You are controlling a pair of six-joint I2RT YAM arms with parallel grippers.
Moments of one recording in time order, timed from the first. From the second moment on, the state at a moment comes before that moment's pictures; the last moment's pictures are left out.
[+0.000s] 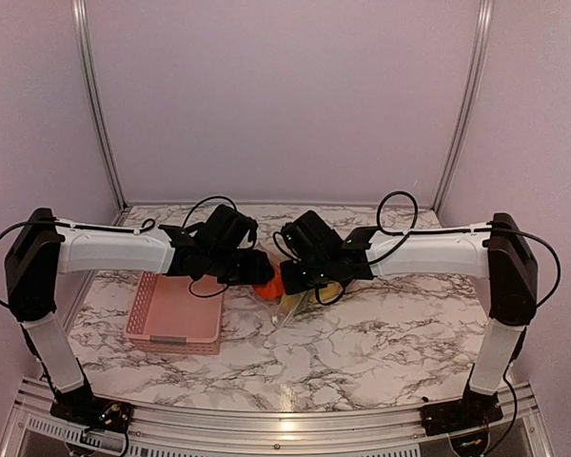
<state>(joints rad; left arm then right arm) -0.86 1.79 1.23 -0.21 -0.04 -0.65 0.95 1.85 1.36 -0.40 0.24 0.48</state>
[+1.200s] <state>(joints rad) -0.88 1.86 1.16 -0.15 0.13 -0.62 0.97 1.85 1.36 -0.41 0.25 0.47</state>
